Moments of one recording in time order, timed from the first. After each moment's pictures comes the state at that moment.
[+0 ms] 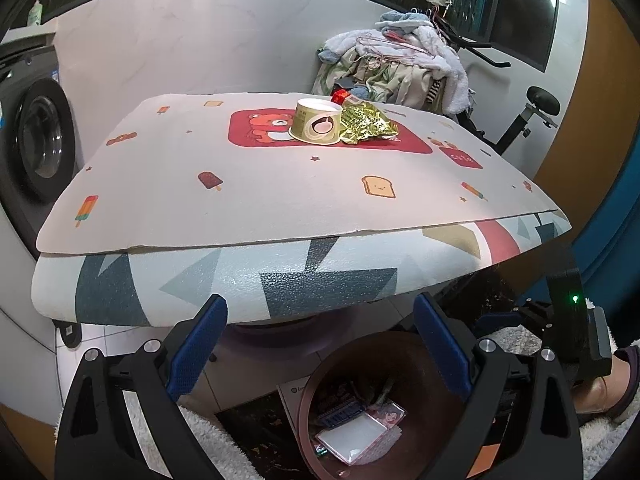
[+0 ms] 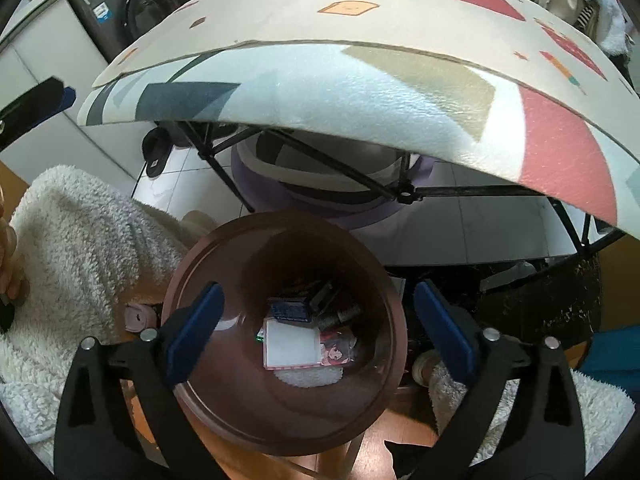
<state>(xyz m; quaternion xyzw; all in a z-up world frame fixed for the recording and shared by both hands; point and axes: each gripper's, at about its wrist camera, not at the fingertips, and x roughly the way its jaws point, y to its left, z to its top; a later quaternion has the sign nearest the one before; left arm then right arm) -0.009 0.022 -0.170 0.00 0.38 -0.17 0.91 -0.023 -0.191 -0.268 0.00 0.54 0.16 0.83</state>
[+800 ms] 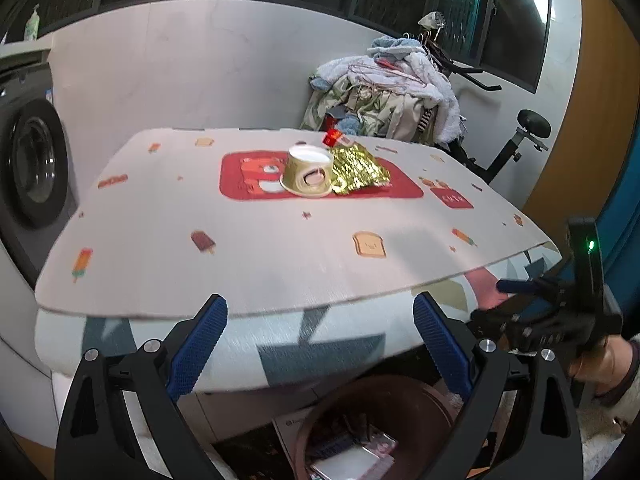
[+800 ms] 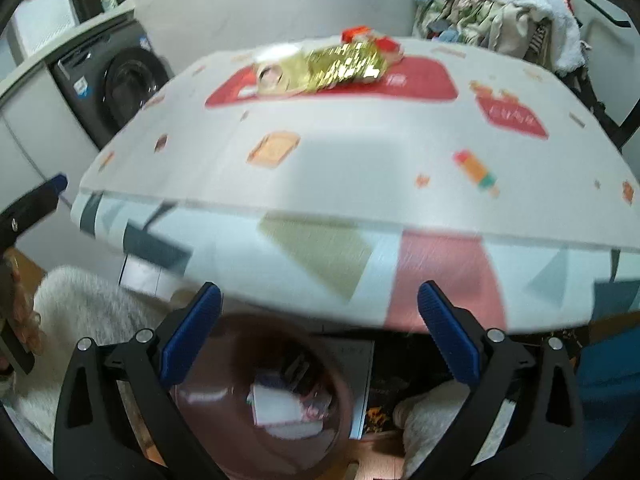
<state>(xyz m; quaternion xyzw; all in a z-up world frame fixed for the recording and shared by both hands) 0.021 0.022 -0.128 -0.02 0.34 -0.19 0.92 0.021 -0.249 -0.189 0.04 0.45 0.12 0.88</state>
